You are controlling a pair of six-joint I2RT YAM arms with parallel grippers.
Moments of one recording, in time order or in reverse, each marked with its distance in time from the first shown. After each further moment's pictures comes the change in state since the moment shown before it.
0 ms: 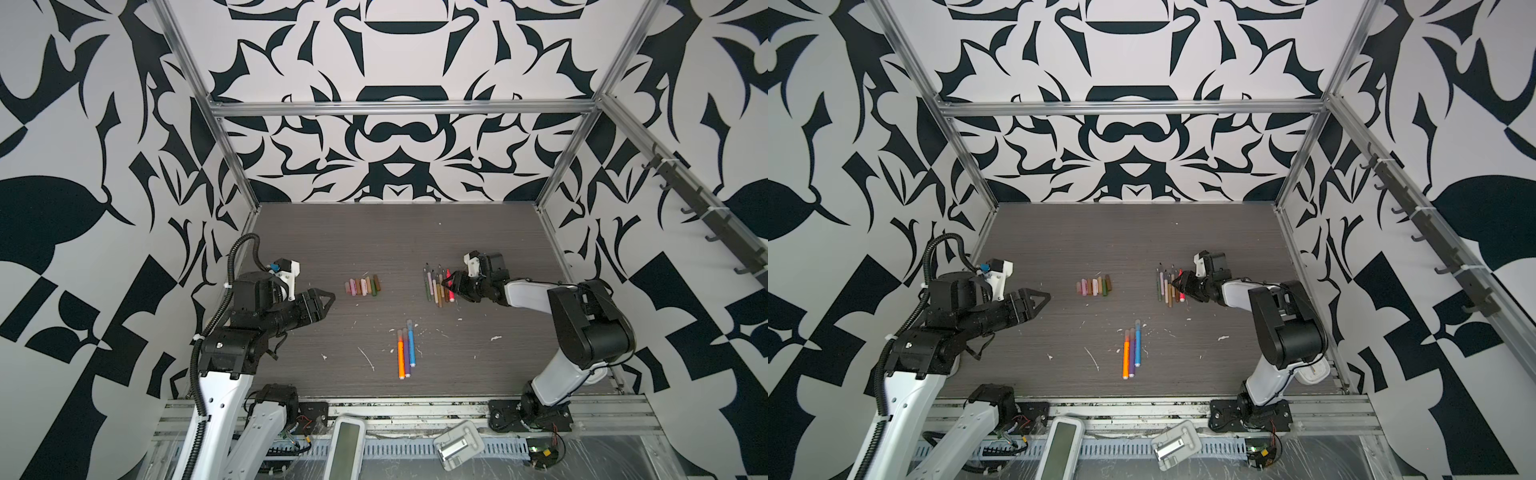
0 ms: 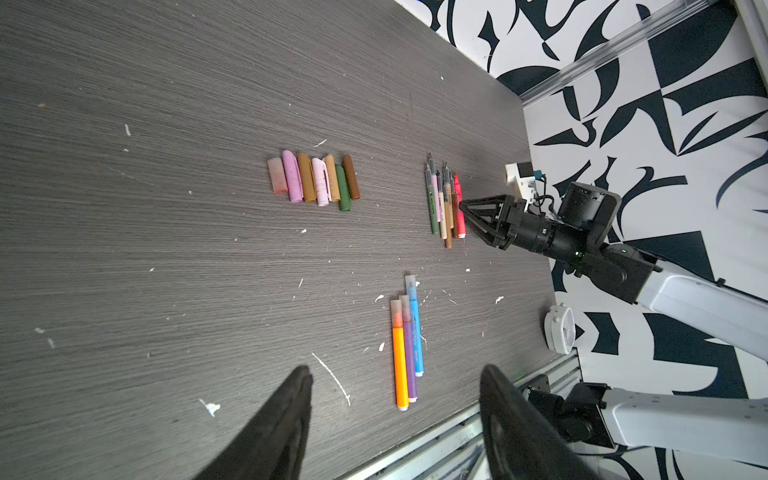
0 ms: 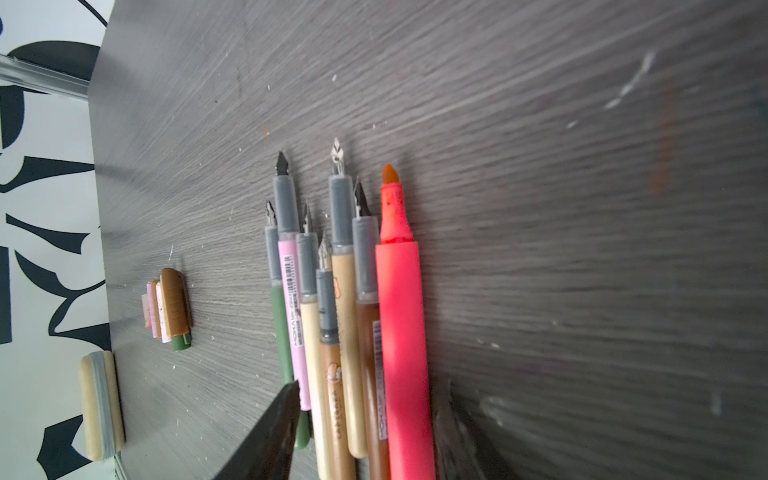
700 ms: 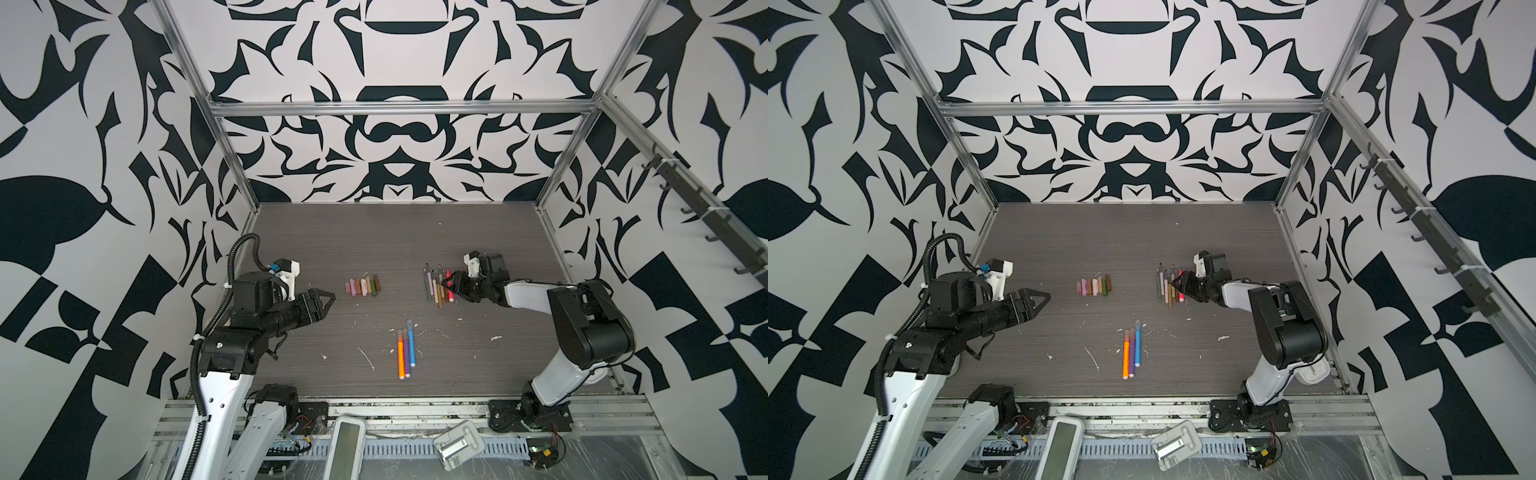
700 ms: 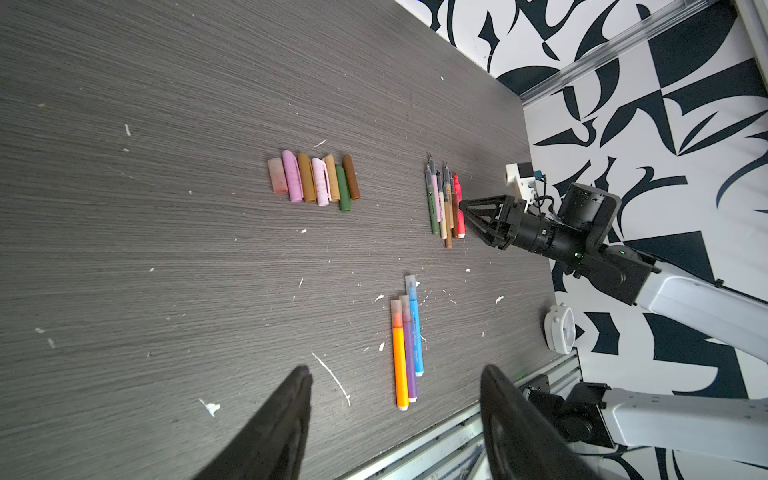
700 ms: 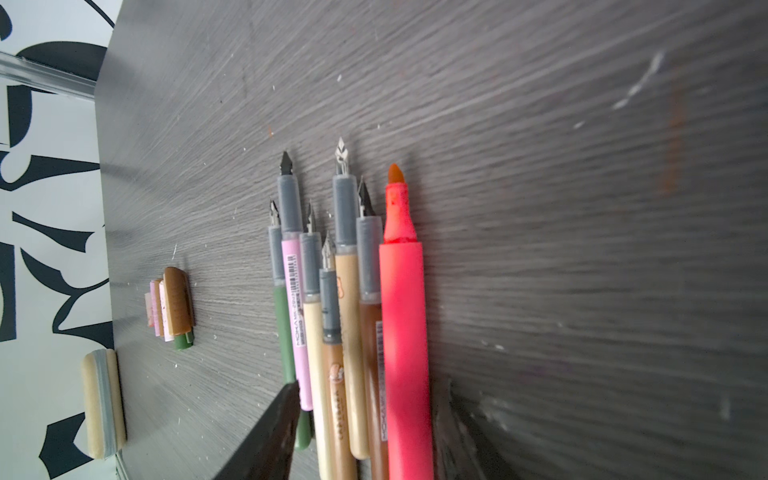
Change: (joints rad) left arm 0.000 0.000 0.000 0.000 0.000 0.000; right arm 0.000 -0.002 -0.010 0.021 0.000 0.001
